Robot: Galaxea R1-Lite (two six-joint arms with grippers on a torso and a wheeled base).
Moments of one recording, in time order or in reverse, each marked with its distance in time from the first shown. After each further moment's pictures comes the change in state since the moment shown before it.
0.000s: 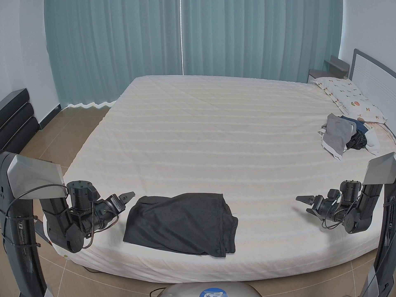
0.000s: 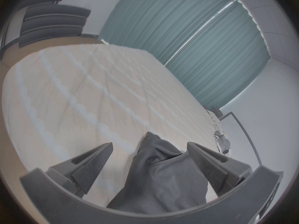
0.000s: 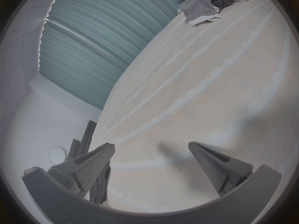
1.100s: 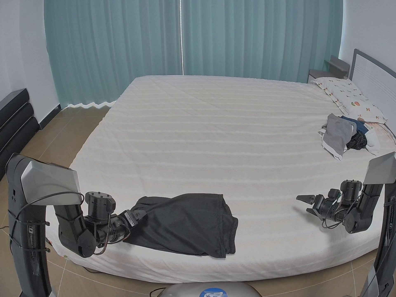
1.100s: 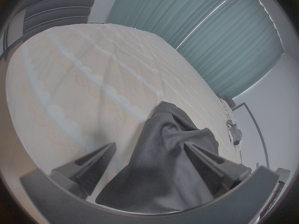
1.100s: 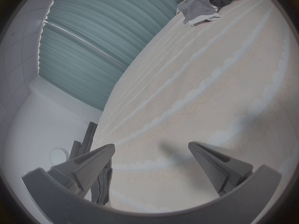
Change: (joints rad) left arm -0.097 0.066 -0.033 0.164 0.070 -0.053; right arm -0.002 -0.005 0.002 0.000 0.004 0.020
